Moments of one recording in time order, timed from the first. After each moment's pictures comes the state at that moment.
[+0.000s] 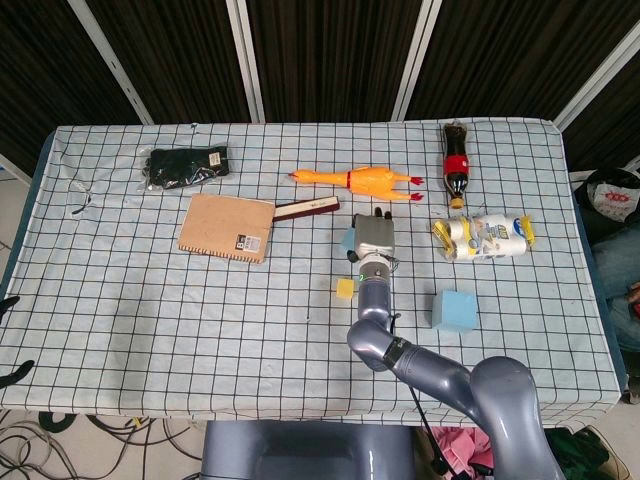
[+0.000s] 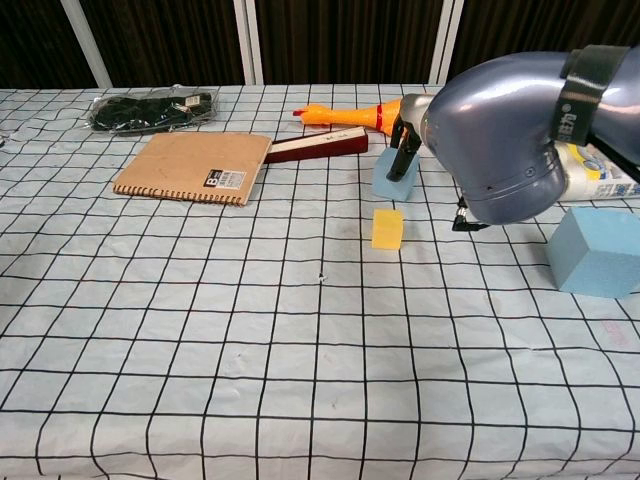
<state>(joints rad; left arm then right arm) 0.00 -1.05 -0.04 -1.65 1.48 1.55 0.10 1.19 -1.96 0.54 -0.91 -0.19 0.99 -0.92</state>
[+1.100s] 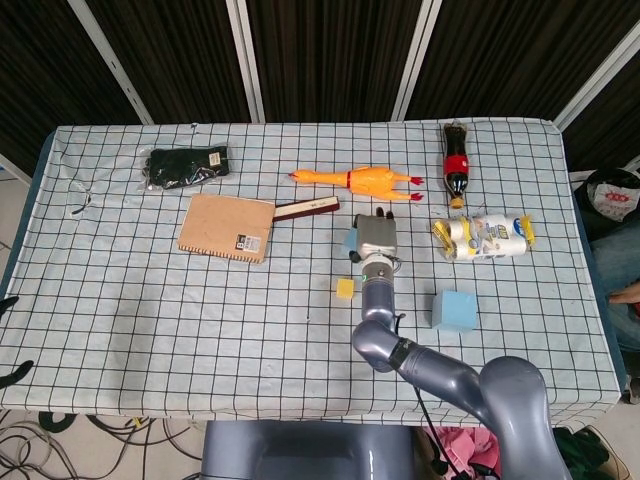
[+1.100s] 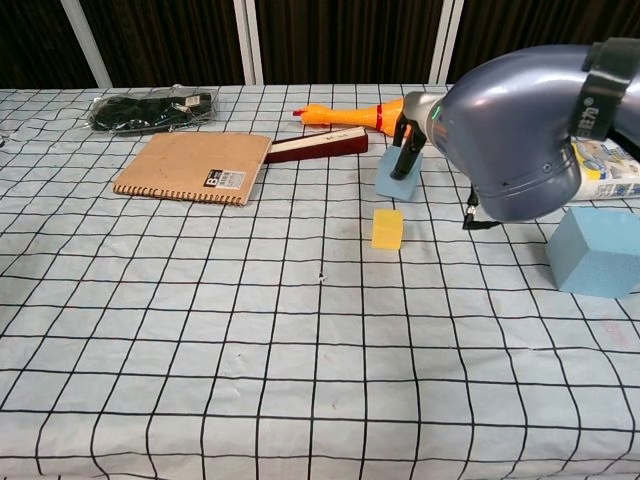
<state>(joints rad) 0.00 -1.05 -0.04 -1.65 1.48 1.56 0.10 1.16 -1.93 0.54 -0.97 -0.21 0.99 -0.93</state>
